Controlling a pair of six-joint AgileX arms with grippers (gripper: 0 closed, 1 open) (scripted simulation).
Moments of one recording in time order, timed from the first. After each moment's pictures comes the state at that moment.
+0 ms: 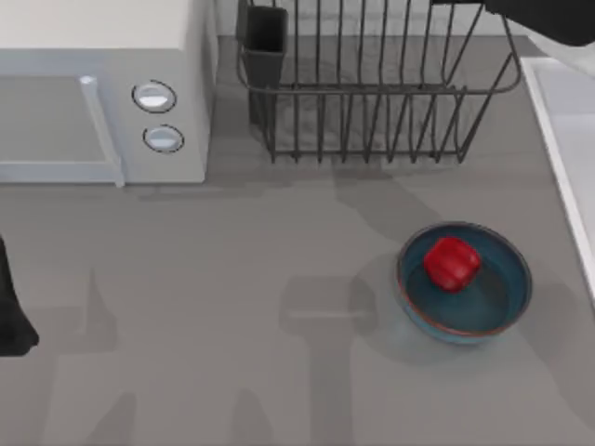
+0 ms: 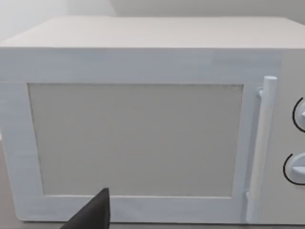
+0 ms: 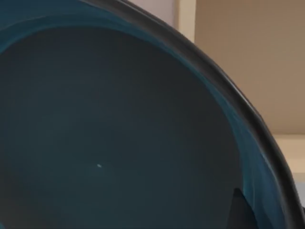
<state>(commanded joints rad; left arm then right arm) 0.00 0.00 0.00 0.00 0.00 0.00 0.79 1.67 1.65 -0.01 0.82 0.02</state>
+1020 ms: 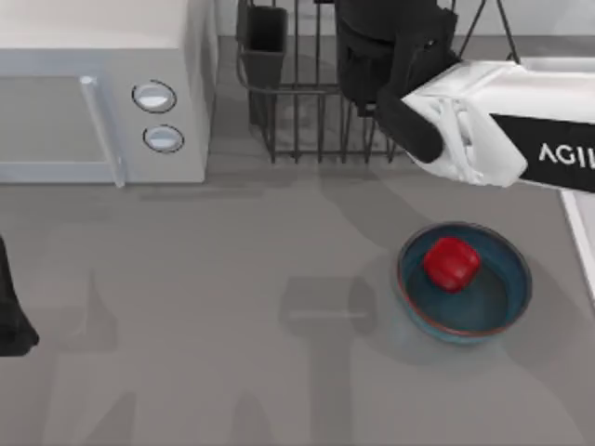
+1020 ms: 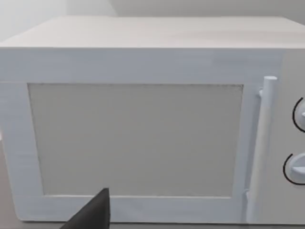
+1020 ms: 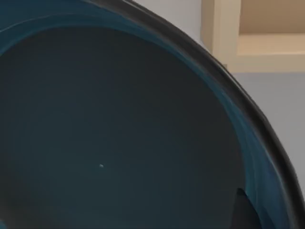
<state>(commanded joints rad) 0.00 0.00 0.00 0.00 0.00 0.00 0.67 1.97 1.41 0.57 0.70 0.02</state>
